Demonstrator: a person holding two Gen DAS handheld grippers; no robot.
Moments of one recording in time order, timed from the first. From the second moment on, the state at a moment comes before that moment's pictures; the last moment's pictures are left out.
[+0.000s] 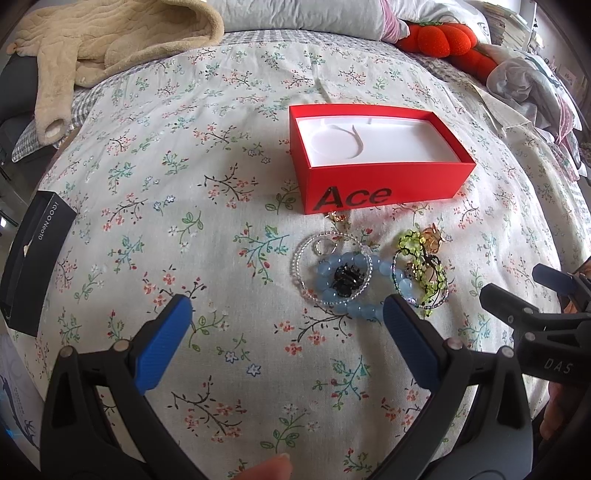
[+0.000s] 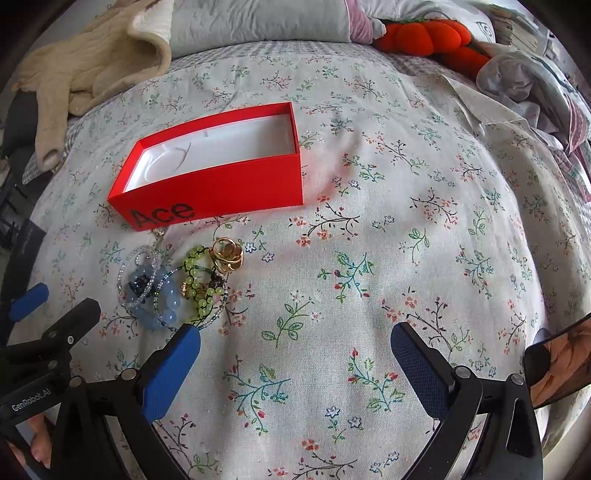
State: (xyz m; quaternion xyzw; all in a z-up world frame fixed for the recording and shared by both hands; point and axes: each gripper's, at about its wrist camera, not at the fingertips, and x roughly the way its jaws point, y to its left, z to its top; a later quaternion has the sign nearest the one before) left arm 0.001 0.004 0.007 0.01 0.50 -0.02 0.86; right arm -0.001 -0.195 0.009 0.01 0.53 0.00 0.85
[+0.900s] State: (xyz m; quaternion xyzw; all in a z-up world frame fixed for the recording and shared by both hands) left arm 0.055 0.021 0.010 -0.03 0.55 -0.13 0.83; right arm 0.056 -0.210 0.015 0.07 0.59 0.09 0.80
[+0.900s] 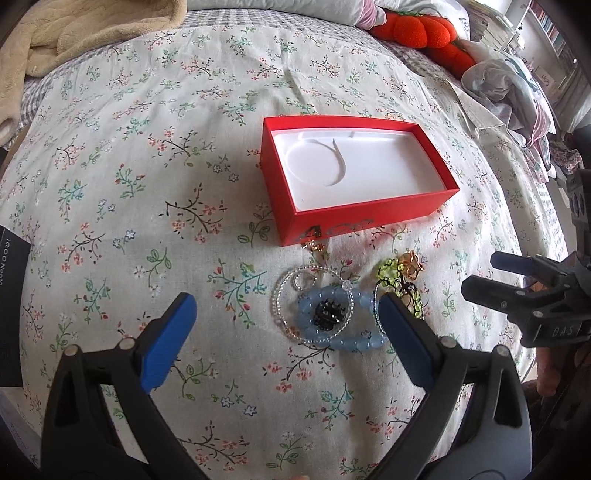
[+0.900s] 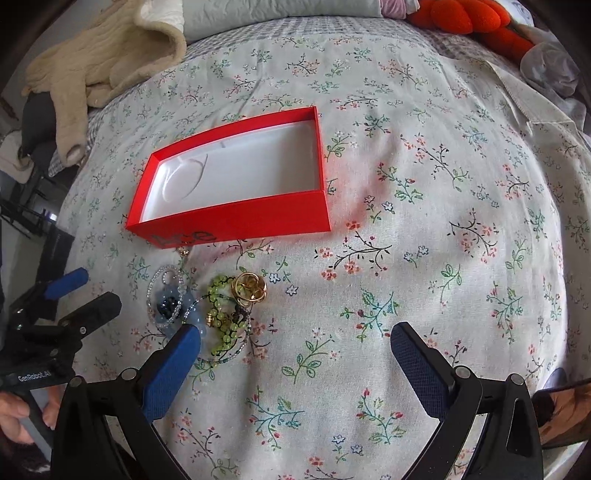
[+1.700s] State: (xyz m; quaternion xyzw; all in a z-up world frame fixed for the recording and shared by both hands) left arm 0.091 -0.003 -0.036 -0.08 0.61 -0.21 0.76; right arm 0.104 -0.200 -0.035 0.17 0.63 0.17 0.74
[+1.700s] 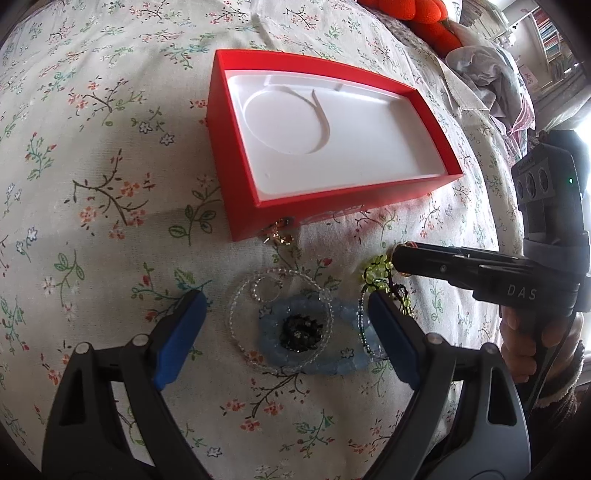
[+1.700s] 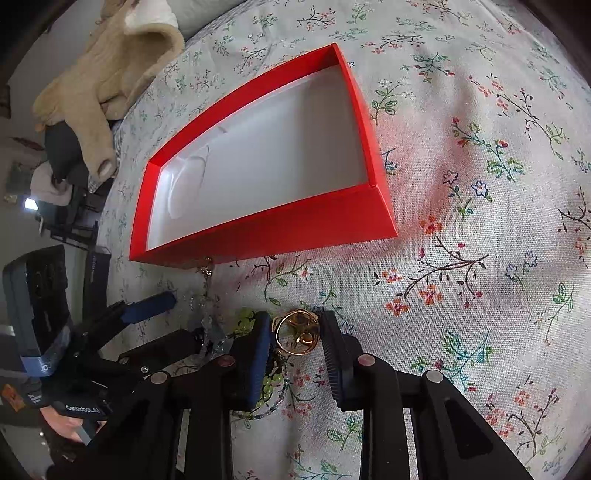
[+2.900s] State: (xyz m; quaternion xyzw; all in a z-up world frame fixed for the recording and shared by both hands) left arm 0.073 0.036 -0.031 -0.05 0.61 -0.14 0.78; right arm 0.082 -0.213 -0.009 0.15 0.60 0.14 0.77
